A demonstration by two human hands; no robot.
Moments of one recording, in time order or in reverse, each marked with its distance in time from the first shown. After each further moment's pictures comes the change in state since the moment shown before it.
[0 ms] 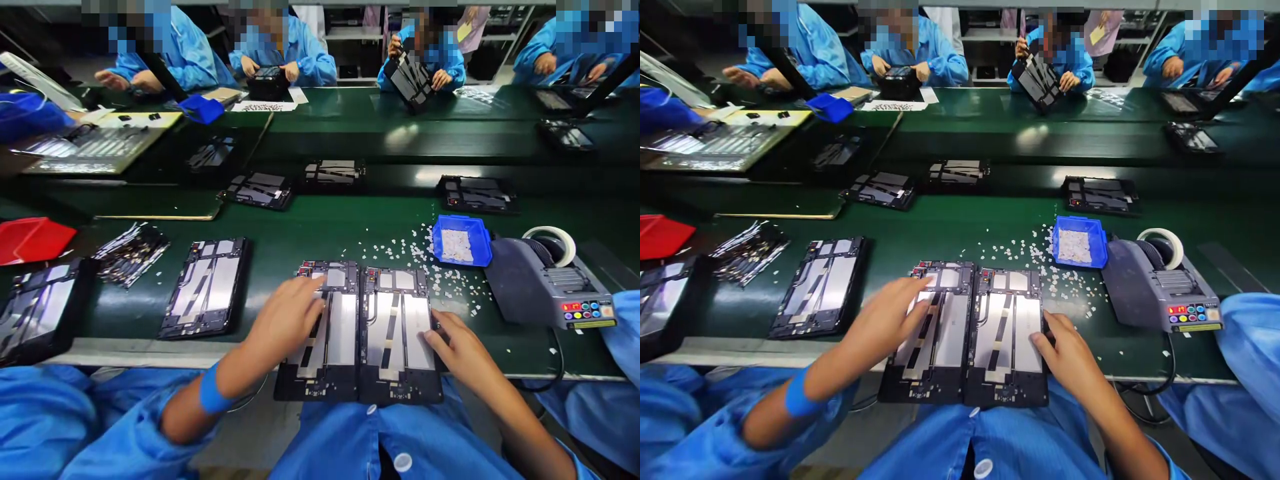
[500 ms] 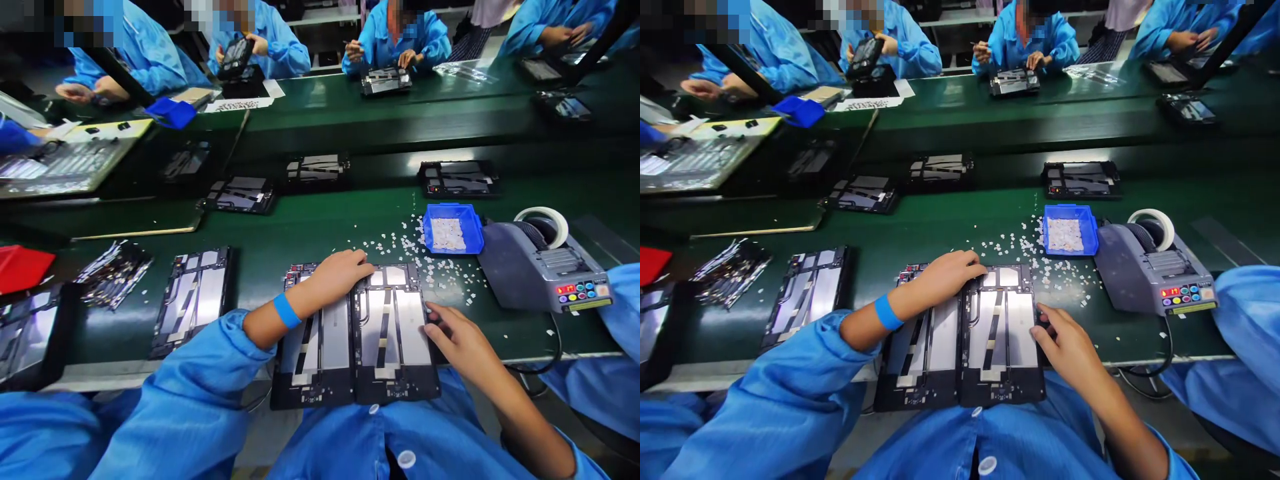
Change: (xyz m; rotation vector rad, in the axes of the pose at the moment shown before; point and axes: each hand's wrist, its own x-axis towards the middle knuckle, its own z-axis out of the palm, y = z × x) left_hand 0.122 0.039 0.036 0.273 -0.259 0.559; right_hand -0.005 0.002 -0.004 0.034 0.041 0.078
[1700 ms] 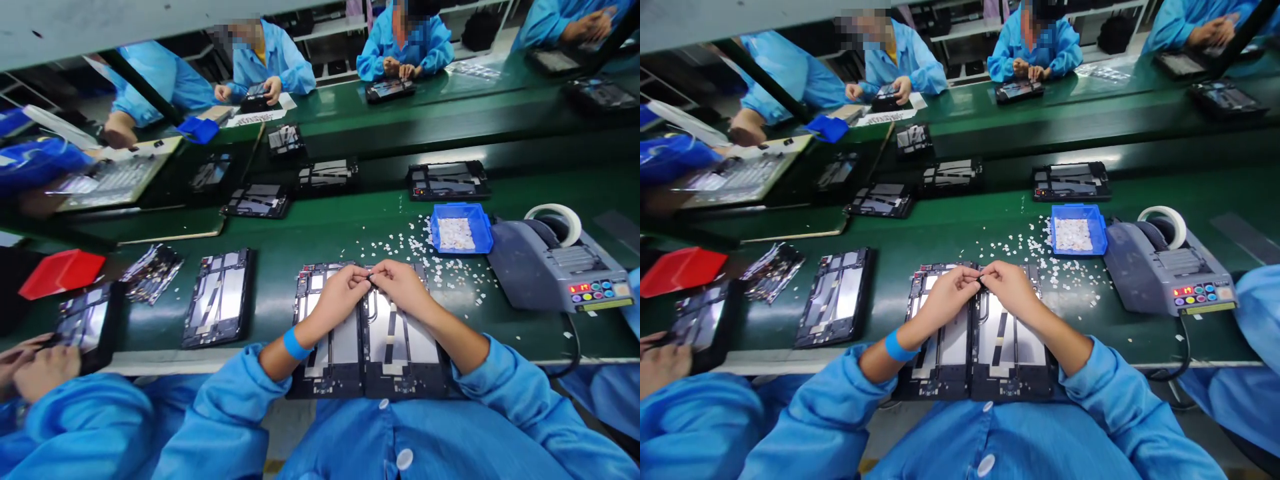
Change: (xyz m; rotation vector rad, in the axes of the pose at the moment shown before) left_hand -0.031 0.040 0.029 -1.120 0.407 -0.606; right_hand 0.119 -0.085 0.059 0.531 -0.134 -0.096
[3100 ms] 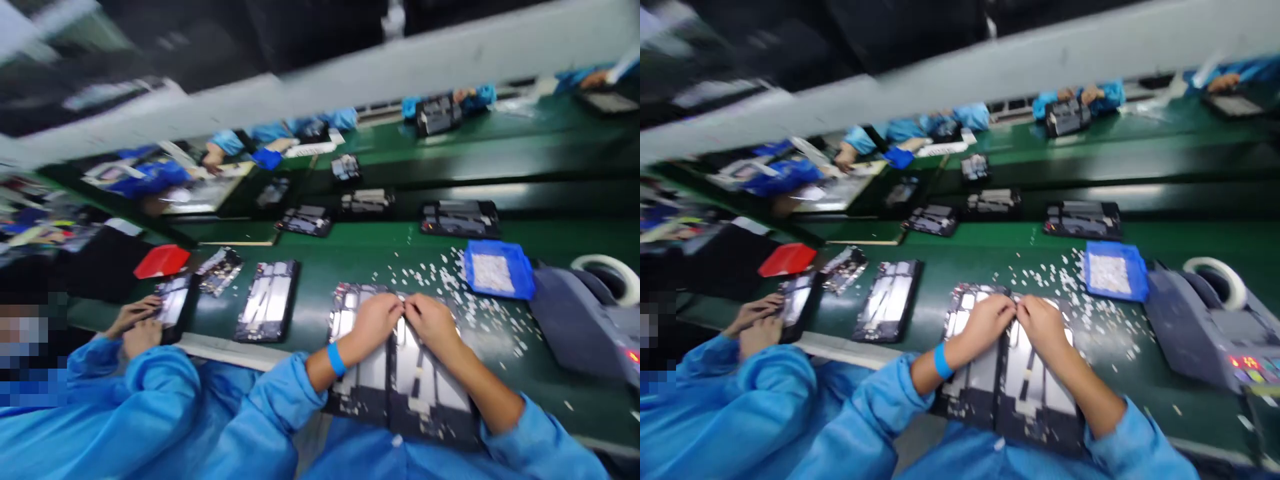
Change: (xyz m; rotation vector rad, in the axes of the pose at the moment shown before) left_hand -0.013 0.016 0.008 0.465 0.023 0.104; right_hand -0.014 0.002 0.007 -0.695 0.173 -0.445
